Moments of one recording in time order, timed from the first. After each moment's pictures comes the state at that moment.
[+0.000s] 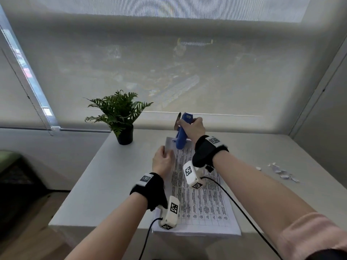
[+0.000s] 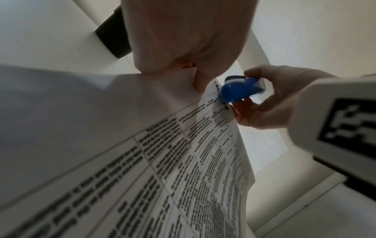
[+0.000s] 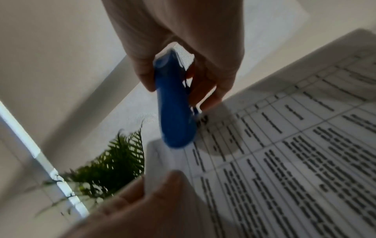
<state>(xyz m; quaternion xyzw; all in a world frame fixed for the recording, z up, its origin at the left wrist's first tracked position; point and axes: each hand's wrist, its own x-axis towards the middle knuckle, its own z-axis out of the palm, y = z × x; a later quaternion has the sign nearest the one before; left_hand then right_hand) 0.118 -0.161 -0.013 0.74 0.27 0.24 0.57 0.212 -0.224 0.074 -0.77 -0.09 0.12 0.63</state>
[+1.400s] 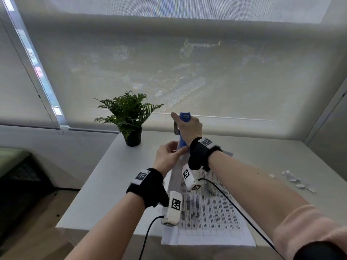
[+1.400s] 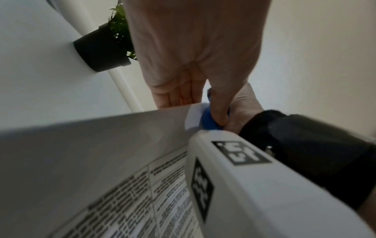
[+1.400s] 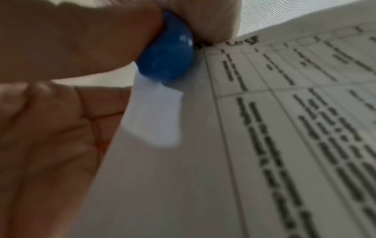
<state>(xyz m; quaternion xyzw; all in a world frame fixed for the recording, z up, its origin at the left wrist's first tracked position) 0.119 -0.134 0.012 0.71 0.15 0.21 0.65 0.205 -0.181 0.076 -0.80 -0.17 0.01 0.58</state>
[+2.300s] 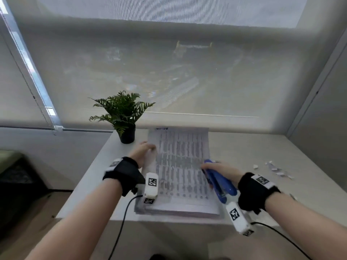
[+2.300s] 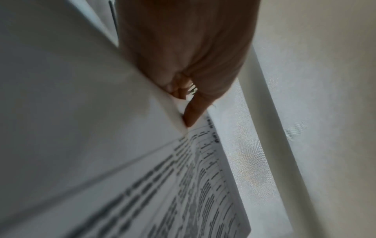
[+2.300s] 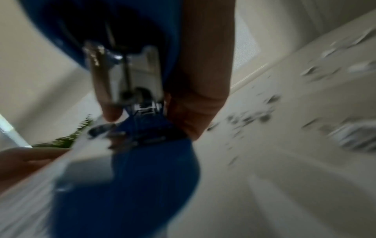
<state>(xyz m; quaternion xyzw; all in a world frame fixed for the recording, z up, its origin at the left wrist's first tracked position) 0.087 -0.091 0.023 0.62 0.29 0.10 0.72 0.172 -0.356 0.022 -0.78 -0.09 0.36 0.51</state>
